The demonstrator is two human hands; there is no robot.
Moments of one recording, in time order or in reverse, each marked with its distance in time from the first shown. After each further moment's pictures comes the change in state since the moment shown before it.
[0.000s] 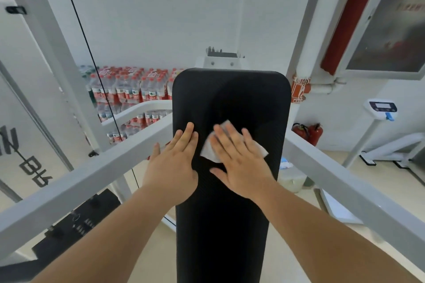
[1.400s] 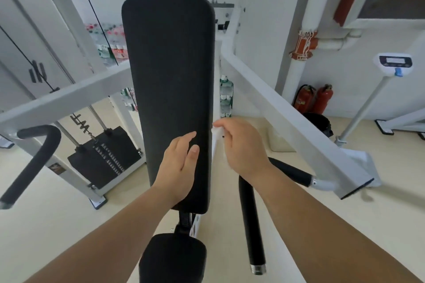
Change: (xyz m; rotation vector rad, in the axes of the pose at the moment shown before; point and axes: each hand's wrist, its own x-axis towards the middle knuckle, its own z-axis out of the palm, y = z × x) left_hand -0.175 0.267 0.098 -0.725 0.228 -0.298; right_hand -0.256 0.069 -0.095 1.076 0.042 0.331
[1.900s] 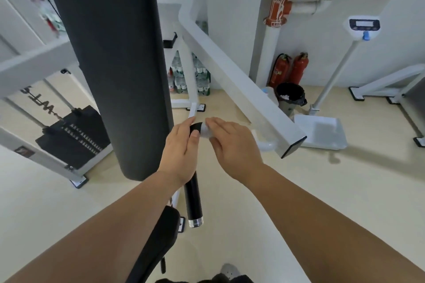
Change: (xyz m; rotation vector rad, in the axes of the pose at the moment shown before) left_hand -0.031 0.068 0.116 -0.082 -0.065 -0.009; right_hand -0.099 0.102 -0.051 -0.318 -0.157 -0.043
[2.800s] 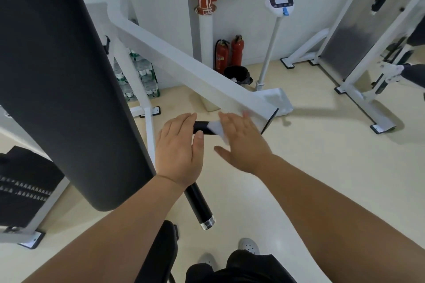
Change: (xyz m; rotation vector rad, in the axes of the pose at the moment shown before) left_hand 0.022 0.003 0.003 0.261 -0.023 0.498; right_hand -0.042 0.019 -0.003 -0.287 -0.099 0.289
